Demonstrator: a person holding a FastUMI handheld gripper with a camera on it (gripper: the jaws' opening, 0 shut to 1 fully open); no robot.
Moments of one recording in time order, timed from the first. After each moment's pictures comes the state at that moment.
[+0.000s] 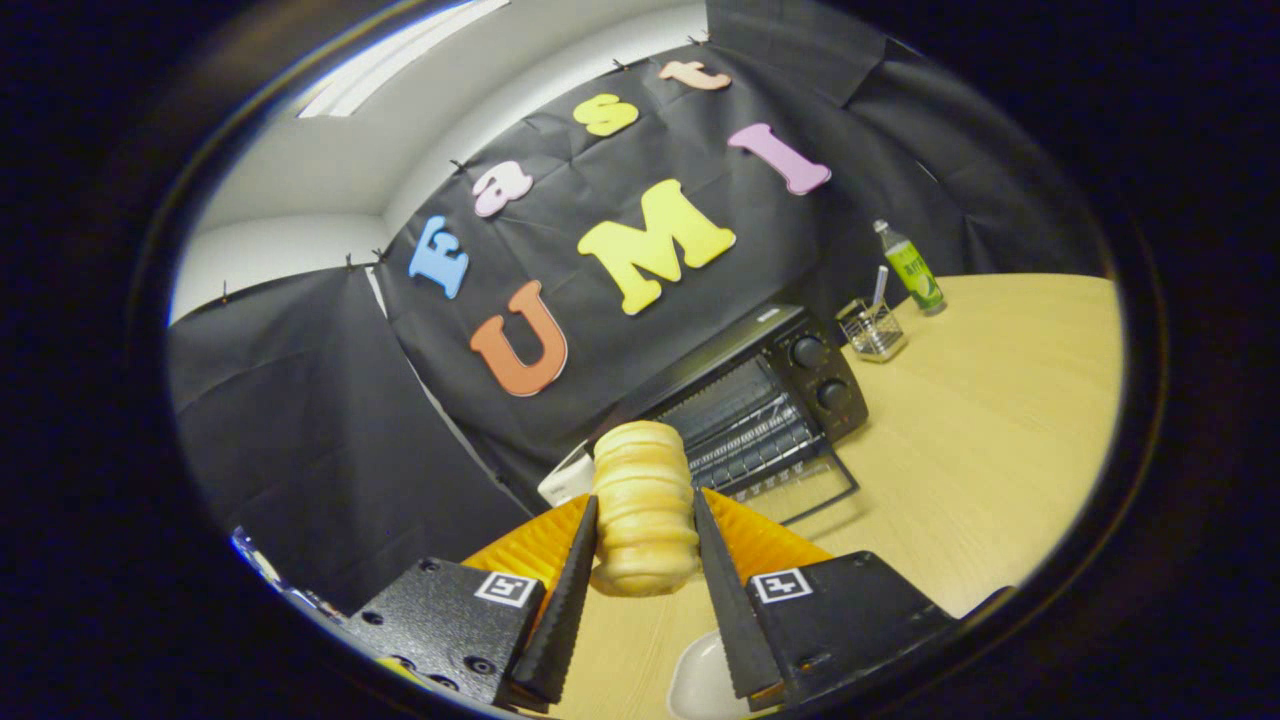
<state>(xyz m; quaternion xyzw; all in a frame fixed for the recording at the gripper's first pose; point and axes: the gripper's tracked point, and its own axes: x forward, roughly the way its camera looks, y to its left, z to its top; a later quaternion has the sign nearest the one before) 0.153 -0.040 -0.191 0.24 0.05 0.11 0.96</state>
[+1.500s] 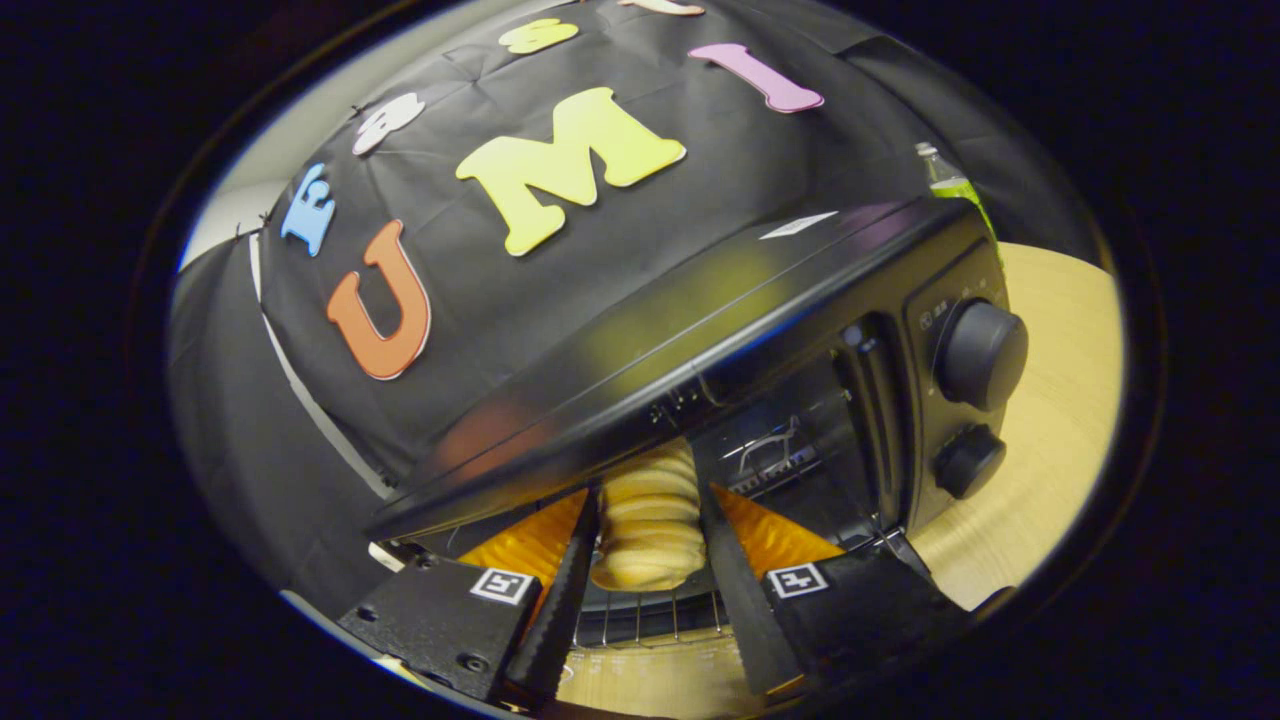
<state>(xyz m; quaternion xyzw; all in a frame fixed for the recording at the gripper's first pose) 0.405 -0.056 -0.256 0.25 0.16 0.03 0.96</state>
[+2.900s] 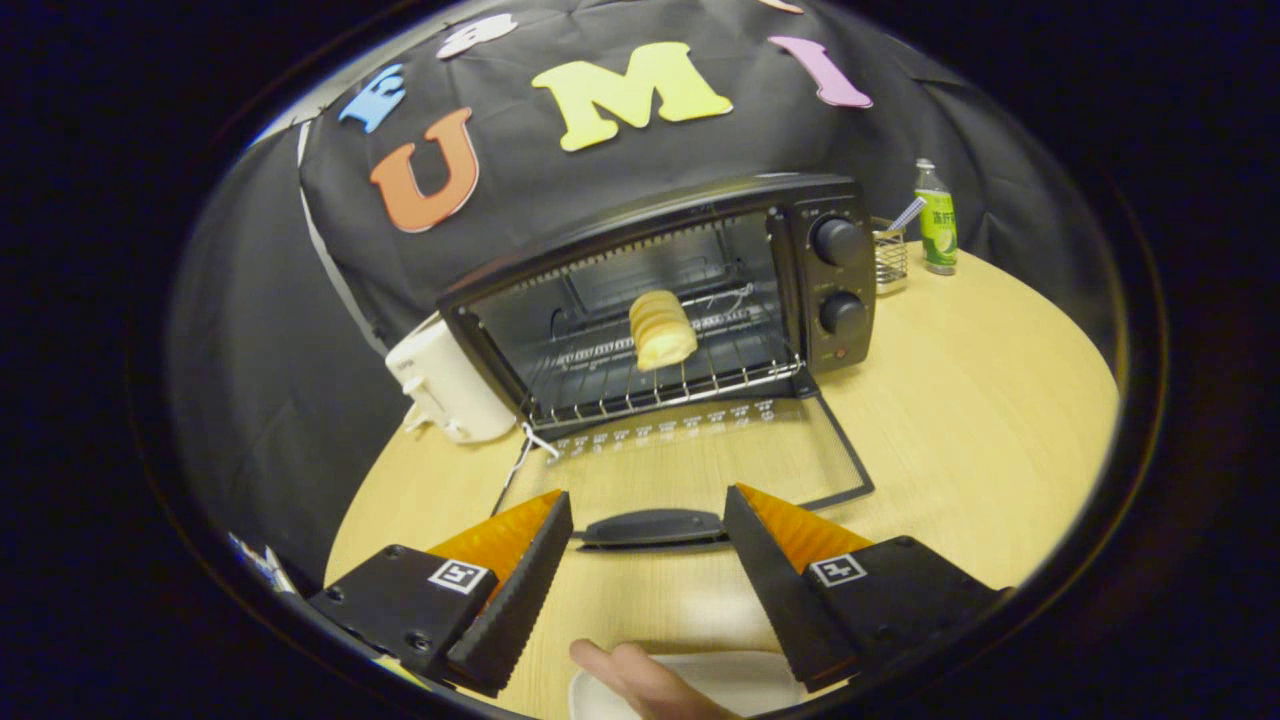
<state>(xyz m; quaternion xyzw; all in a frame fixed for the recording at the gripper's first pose) 0.221 -0.033 -0.315 0.09 0.32 0.04 0.94</state>
